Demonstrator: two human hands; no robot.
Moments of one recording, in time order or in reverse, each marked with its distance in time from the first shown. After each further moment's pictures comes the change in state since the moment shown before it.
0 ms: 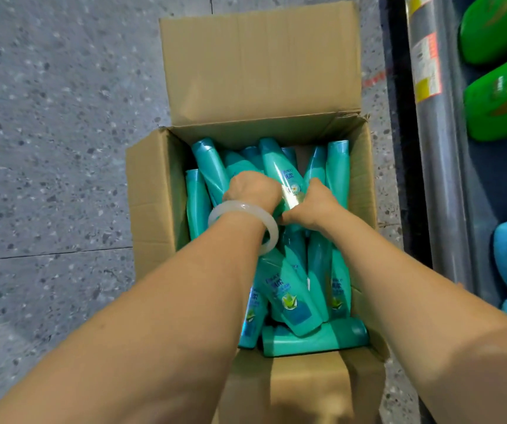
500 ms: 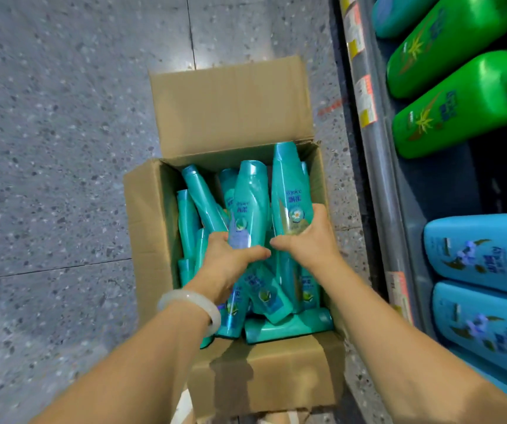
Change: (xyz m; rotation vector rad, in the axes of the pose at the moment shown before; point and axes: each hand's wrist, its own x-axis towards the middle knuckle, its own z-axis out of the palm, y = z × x) left_hand -0.096 -0.050 -0.022 -0.406 -0.259 -0.021; right_hand -0.096 0.017 -0.030 0.528 0.219 -0.077
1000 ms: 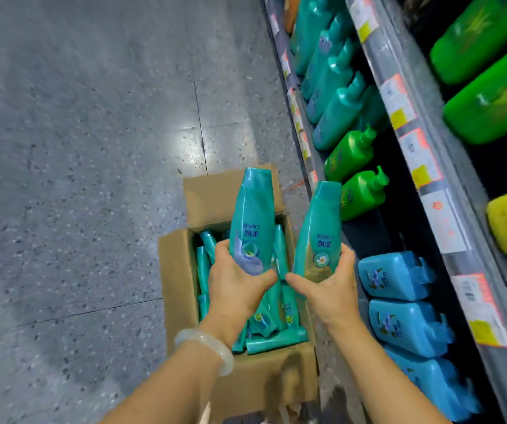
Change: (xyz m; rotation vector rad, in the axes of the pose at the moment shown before) left_hand -0.209 0.104 -0.014 0.046 0.165 0.481; right_hand -0.176 -0.119 -0.108 0.298 0.204 -0.219
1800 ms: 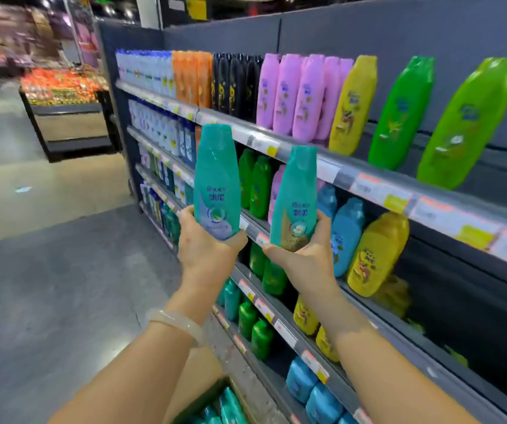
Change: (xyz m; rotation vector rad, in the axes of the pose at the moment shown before) left_hand -0.319 0.401 -0.100 -0.149 -0.173 1.005; right_hand -0.259 -0.398 -0.193 0.331 0.434 -0.662
